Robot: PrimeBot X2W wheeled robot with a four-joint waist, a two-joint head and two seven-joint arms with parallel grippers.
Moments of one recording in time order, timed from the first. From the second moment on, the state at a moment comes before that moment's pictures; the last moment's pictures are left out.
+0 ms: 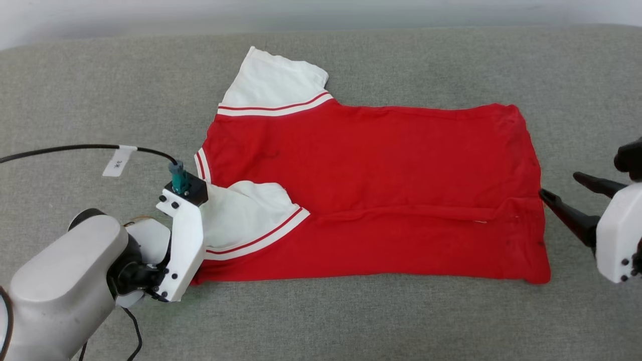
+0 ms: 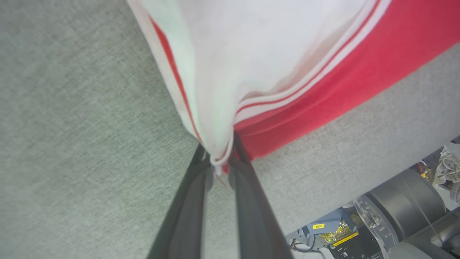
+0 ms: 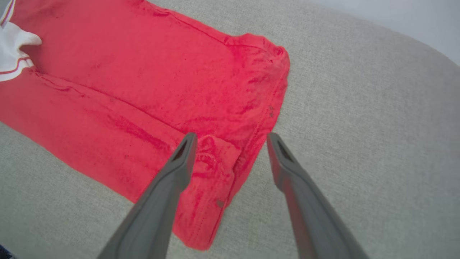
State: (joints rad) left arm -0.78 0.72 -0.99 0.33 -1.01 -0.12 0.91; right arm -0.37 -0.71 0.30 0.01 0.69 0.13 0.54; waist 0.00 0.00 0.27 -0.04
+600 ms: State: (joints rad) left arm -0.84 0.75 -1.04 0.23 -1.01 -0.13 0.88; right arm -0.53 -0.79 0.46 0.15 0.86 0.13 1.10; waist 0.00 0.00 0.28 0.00
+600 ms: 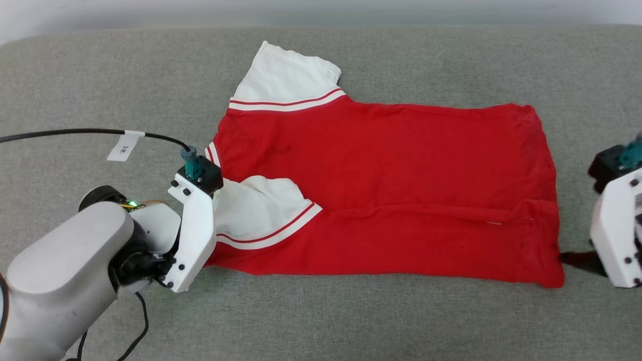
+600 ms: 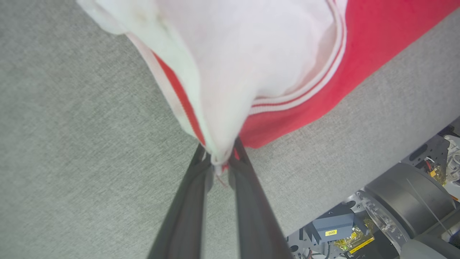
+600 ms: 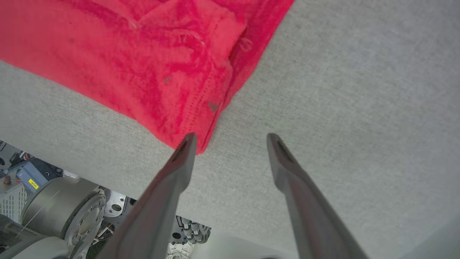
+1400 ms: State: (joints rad) left arm -0.77 0.80 -1.10 0.22 -1.05 -0.13 0.77; right arm -0.49 -0.78 0.62 0.24 0.93 0.13 0.84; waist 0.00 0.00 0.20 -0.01
